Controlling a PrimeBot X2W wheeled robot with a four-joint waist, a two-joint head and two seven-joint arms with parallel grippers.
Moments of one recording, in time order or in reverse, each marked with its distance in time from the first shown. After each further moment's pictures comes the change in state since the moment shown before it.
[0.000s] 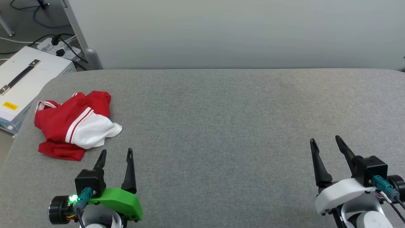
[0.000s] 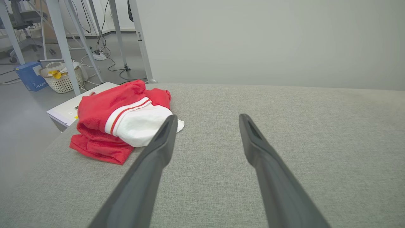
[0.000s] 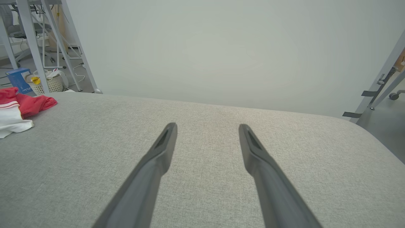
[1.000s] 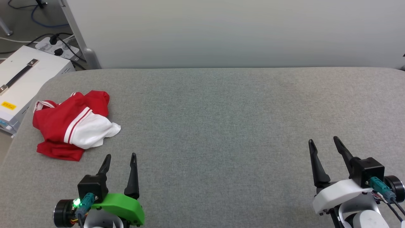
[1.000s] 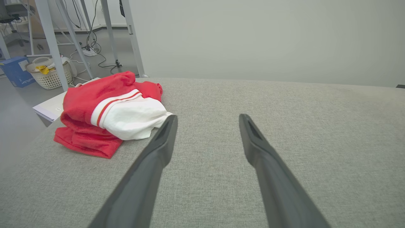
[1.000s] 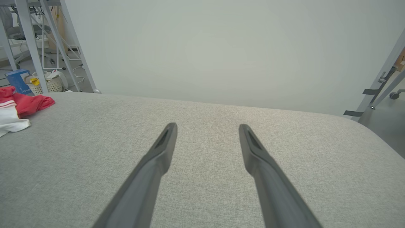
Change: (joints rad) left arm 0.000 0.000 -0.006 0.066 -0.021 -0.032 -0.062; right arm -0.021 0.000 0.001 0.069 -0.003 0.000 -0.061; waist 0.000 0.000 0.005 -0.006
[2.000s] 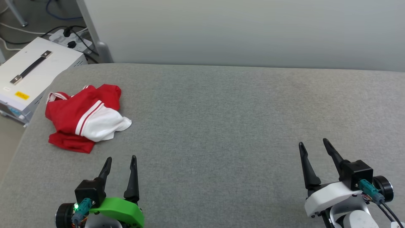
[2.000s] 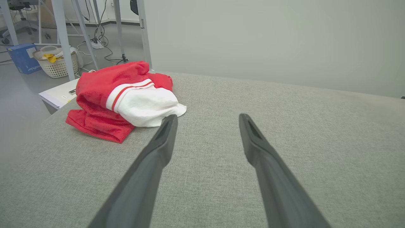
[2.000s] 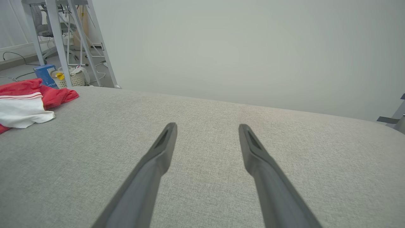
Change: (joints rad) left arm -0.001 0.000 0.003 0.050 -0.050 -0.030 -0.064; right arm -0.020 0.000 0.042 0.074 0.002 0.000 -0.064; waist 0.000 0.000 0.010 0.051
